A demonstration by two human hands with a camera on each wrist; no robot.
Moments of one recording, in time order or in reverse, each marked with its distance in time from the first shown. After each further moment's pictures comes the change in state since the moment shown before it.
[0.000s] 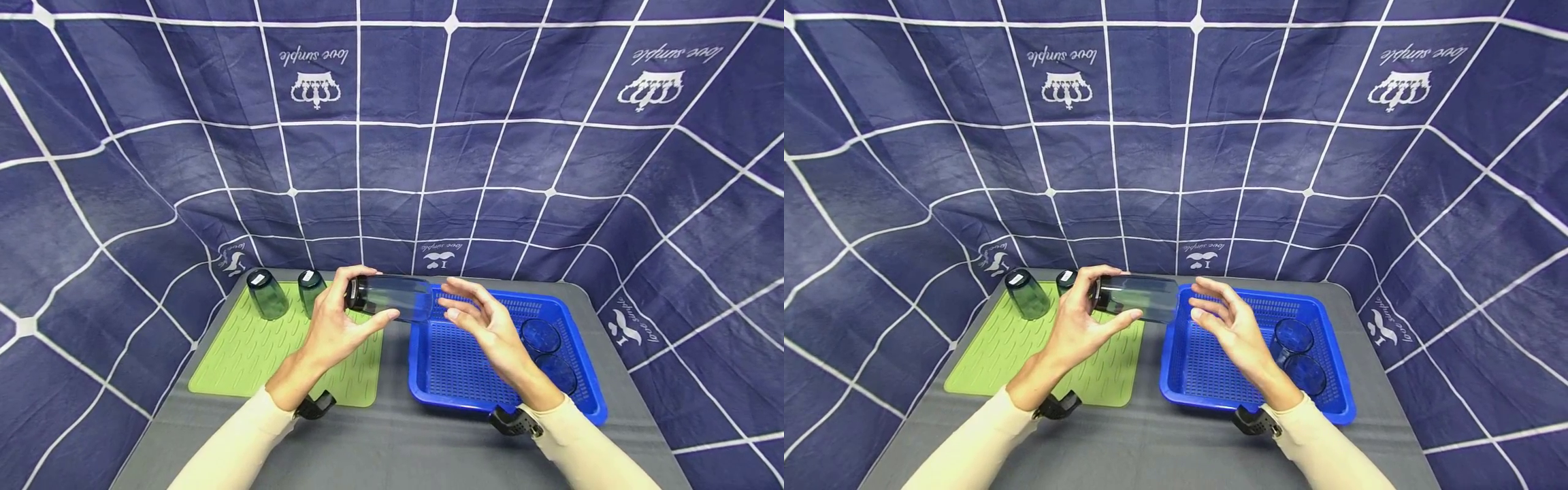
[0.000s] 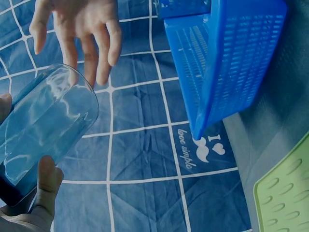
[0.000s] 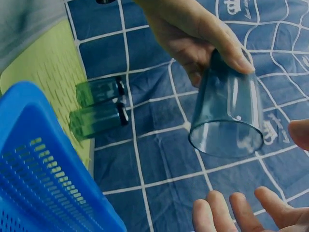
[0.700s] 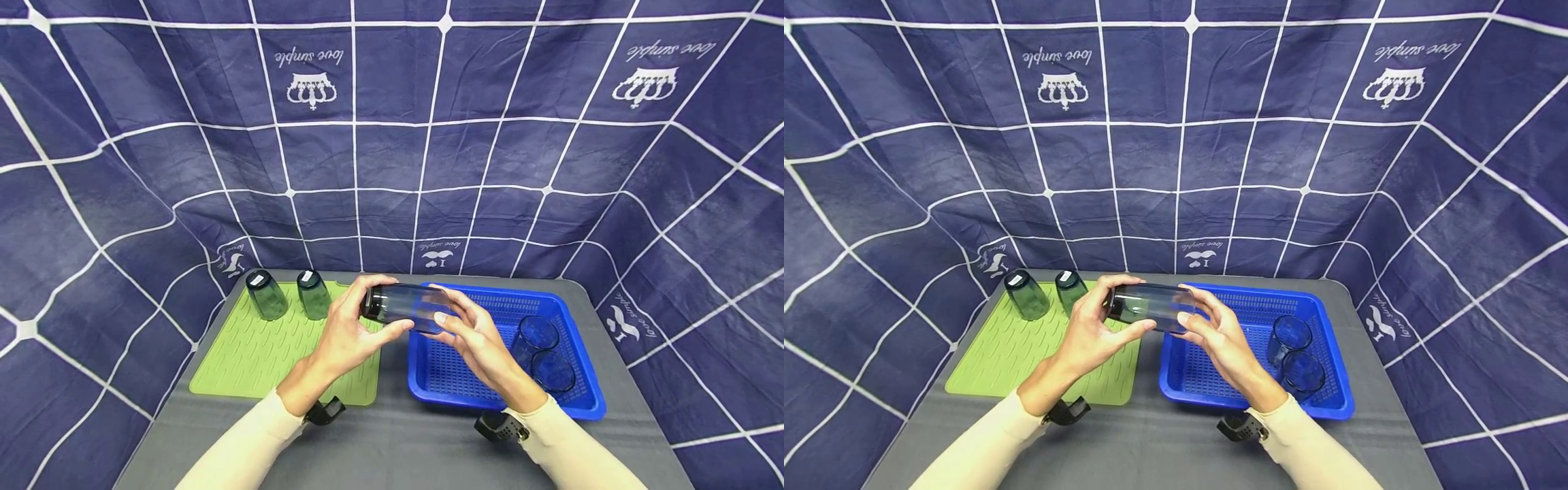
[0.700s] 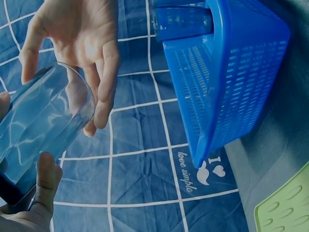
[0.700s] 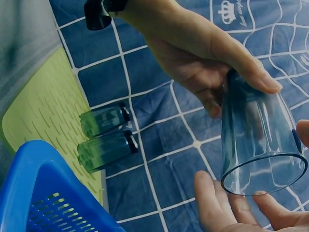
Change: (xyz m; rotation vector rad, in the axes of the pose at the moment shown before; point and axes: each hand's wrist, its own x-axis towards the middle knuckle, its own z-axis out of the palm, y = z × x) left_hand -0.005 0.015 0.017 -0.043 -0.085 0.007; right_hand -0.004 0.006 0.020 0.302 -0.084 0.122
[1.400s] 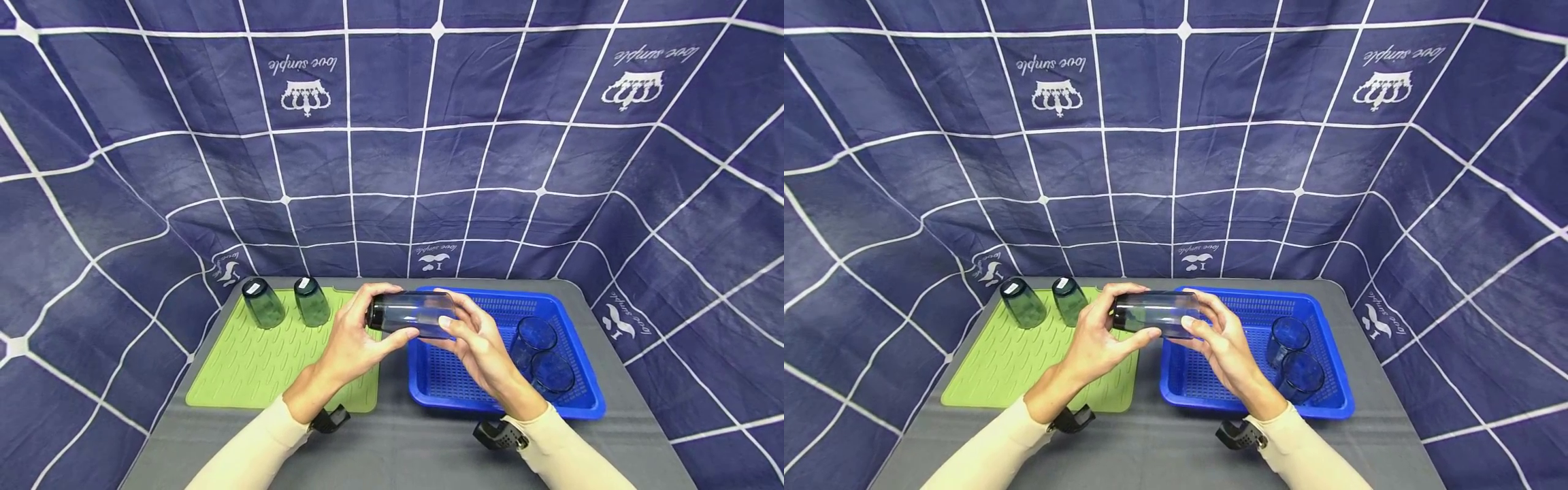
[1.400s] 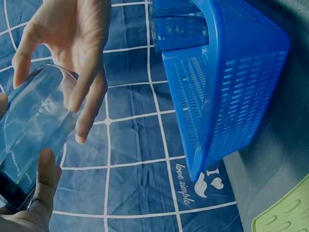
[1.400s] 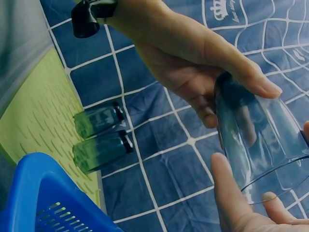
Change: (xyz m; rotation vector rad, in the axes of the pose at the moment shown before) left_hand -0.003 -0.005 0.010 -0.012 -0.018 0.018; right_hand -0.007 0.003 0.003 0.090 0.030 -0.065
